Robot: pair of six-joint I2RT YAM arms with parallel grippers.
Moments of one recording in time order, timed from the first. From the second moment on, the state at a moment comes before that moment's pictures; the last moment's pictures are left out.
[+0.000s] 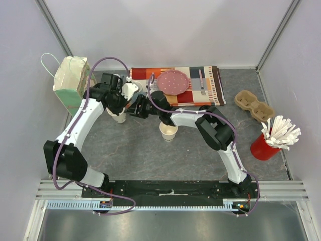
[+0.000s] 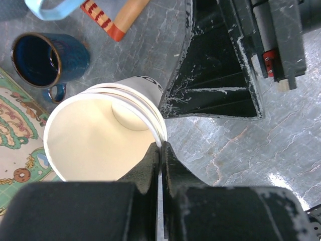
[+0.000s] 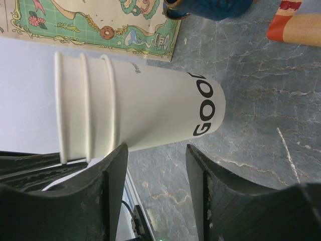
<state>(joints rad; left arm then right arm) -0.24 1.47 1.36 -0.91 0.11 0.57 0.79 2.23 1.50 0.45 -0.36 1.08</state>
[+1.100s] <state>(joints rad) -0.24 1.50 1.29 -0.88 0.08 0.57 0.80 2.22 1.45 0.53 -0.33 1.14</state>
